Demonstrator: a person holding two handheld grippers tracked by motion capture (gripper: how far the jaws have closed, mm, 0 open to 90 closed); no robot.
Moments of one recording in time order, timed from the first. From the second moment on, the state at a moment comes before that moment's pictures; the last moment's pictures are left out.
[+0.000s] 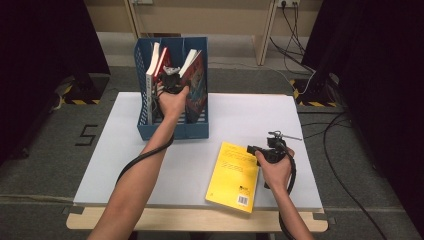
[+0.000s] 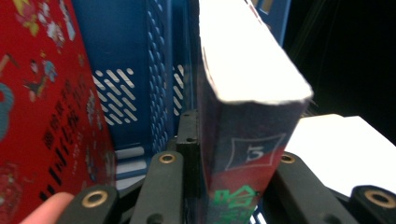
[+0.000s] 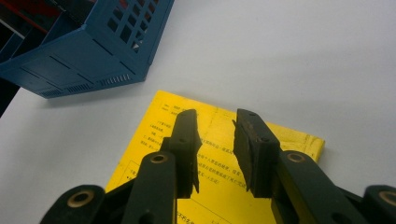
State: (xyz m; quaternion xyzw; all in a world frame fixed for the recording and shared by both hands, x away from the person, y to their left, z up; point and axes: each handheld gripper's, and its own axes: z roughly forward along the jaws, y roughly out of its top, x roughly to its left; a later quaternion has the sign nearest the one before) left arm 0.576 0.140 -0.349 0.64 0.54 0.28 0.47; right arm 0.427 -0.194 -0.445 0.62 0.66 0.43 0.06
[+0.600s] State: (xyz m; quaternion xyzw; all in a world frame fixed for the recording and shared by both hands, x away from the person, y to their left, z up) left arm 0.592 0.136 -0.334 0.62 0.52 0.32 0.49; right arm 0.428 -0.200 -0.446 0.62 0.65 0.43 0.06
